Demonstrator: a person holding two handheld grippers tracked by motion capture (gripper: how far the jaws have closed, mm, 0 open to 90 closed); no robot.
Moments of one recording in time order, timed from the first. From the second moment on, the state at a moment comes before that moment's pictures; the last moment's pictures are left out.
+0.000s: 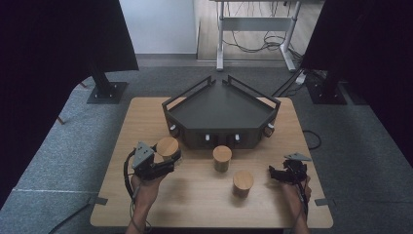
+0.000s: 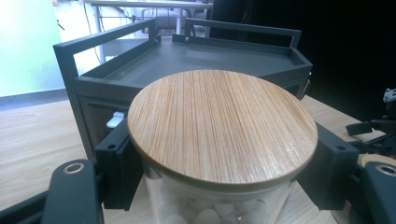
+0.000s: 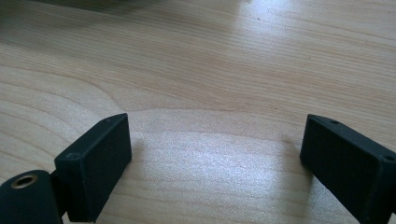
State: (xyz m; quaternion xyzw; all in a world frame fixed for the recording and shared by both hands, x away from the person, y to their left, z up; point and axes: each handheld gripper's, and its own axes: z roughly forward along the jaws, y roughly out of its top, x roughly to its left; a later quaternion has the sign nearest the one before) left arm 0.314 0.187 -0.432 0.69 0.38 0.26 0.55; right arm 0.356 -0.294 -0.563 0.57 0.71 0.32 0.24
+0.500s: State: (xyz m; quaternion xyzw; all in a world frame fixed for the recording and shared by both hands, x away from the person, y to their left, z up) left arm 0.329 0.184 -0.424 0.69 0.38 0.26 0.56; right arm 0.356 -0.294 -0.563 0.57 0.71 0.32 0.24
